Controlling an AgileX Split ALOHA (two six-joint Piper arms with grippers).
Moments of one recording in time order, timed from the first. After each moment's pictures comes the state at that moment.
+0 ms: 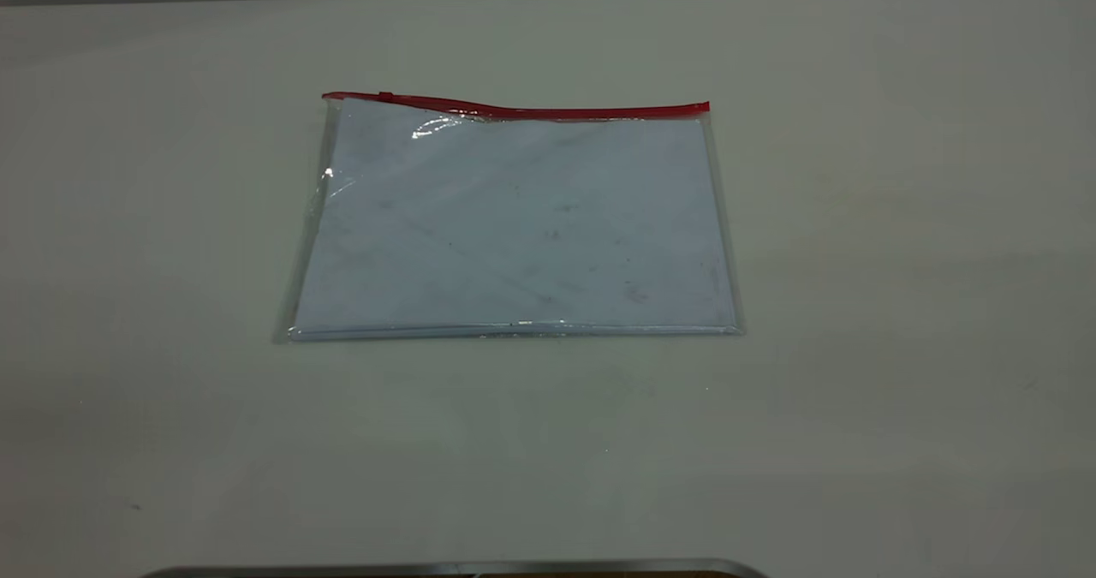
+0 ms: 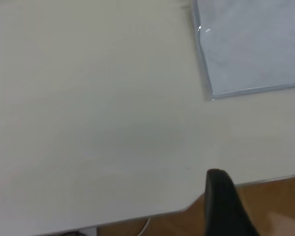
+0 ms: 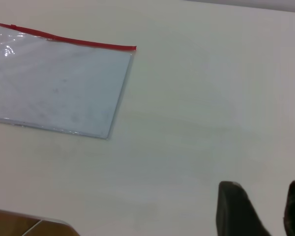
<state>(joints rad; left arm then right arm) -0.03 -0.02 -0.49 -0.13 1.15 0.11 0.01 -0.02 -0.48 0.17 1.13 -0.15</state>
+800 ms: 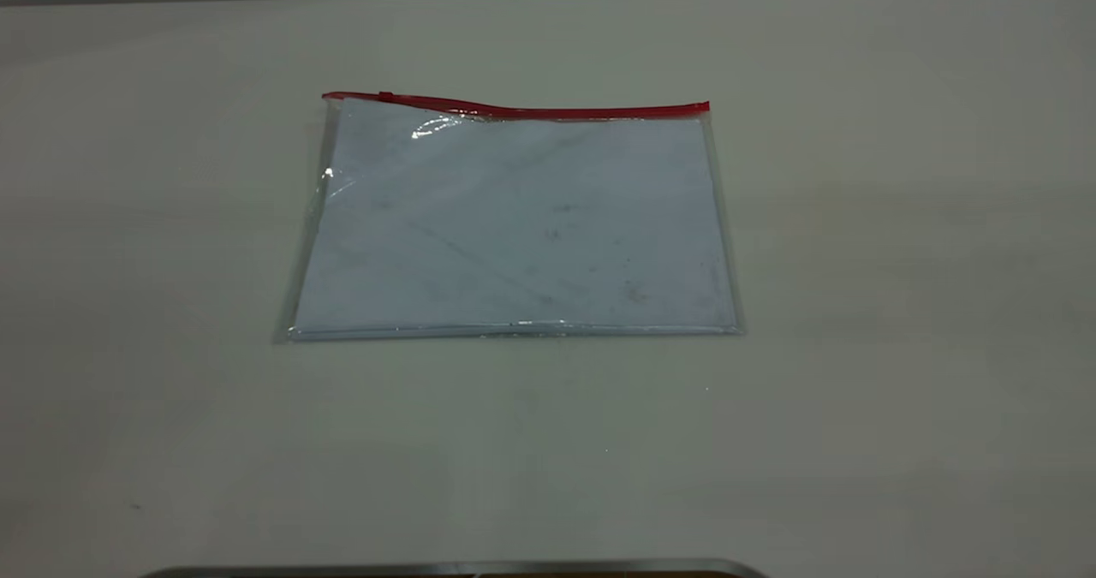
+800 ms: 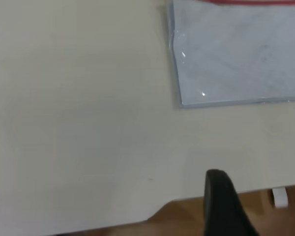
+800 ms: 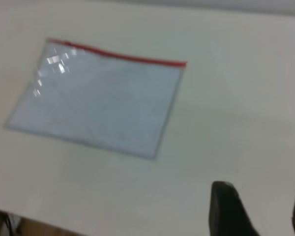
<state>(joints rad) -0.03 0.39 -0.57 -0.21 0.95 0.07 0.01 0.33 -0.48 0.37 0.88 -0.31</state>
